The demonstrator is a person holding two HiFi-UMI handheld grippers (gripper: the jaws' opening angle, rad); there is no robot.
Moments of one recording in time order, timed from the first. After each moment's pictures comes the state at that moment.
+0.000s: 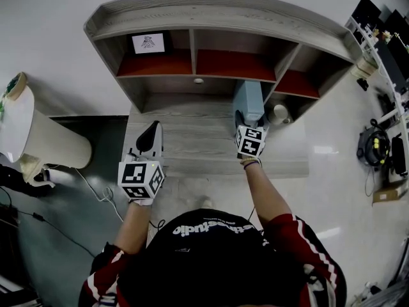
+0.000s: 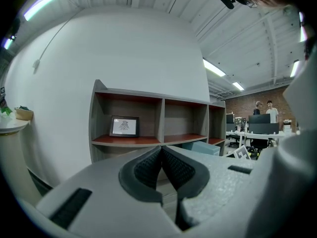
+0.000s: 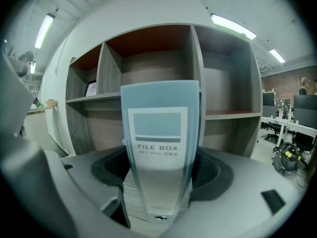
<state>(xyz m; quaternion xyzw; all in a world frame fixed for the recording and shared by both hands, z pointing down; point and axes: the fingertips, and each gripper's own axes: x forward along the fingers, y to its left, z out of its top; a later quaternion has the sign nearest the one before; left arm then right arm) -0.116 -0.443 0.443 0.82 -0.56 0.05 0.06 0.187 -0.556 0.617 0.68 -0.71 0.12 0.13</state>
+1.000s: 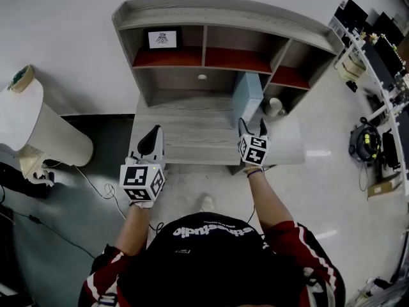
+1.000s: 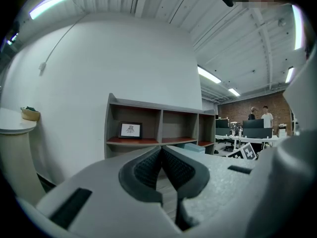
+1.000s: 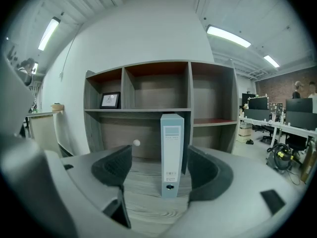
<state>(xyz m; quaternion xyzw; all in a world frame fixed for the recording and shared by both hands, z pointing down) -0.161 -0.341 0.420 0.83 -0.55 0.03 0.05 0.162 -0.433 0.570 0.69 -0.70 0.10 0.11</state>
